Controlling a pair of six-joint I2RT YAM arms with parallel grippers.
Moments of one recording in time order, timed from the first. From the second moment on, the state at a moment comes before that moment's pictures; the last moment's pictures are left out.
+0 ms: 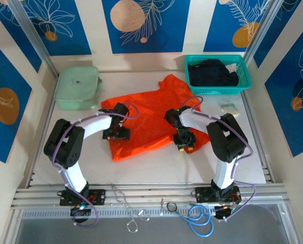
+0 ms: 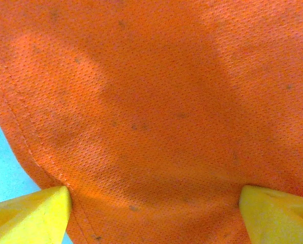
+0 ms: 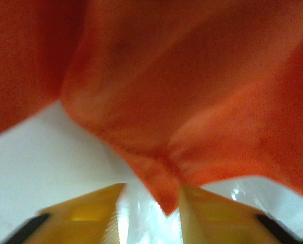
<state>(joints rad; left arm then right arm) -0.48 1.77 1.07 -0.74 -0.07 -0.41 0.56 1.85 1.16 -1.15 0.11 0.55</state>
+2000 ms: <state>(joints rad) -0.45 1.88 1.23 -0.76 -0.29 -0.28 0.86 1.59 0.92 -1.23 0.47 -0.34</state>
